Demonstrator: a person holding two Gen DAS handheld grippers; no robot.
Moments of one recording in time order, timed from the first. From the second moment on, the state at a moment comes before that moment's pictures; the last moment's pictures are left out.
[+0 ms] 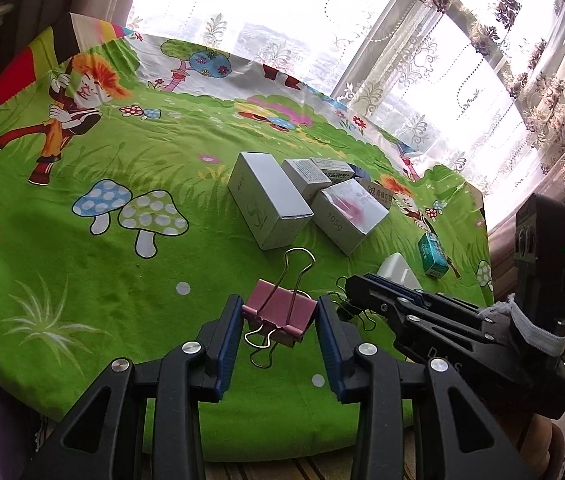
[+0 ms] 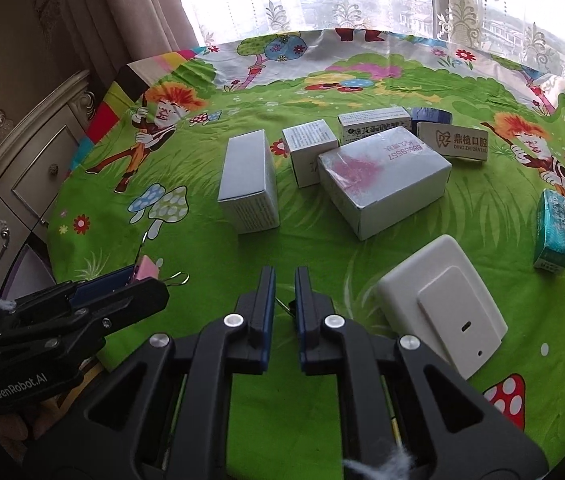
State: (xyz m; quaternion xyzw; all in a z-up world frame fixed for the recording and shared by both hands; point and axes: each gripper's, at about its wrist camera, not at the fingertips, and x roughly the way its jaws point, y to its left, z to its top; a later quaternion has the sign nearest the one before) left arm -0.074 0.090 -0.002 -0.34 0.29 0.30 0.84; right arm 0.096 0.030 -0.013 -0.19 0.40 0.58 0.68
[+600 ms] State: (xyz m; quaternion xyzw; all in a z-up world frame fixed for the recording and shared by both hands) left arm -0.115 0.078 0.000 -0.38 0.25 0.30 0.84; right arm 0.112 0.029 -0.028 -0.17 0.46 0.55 0.68
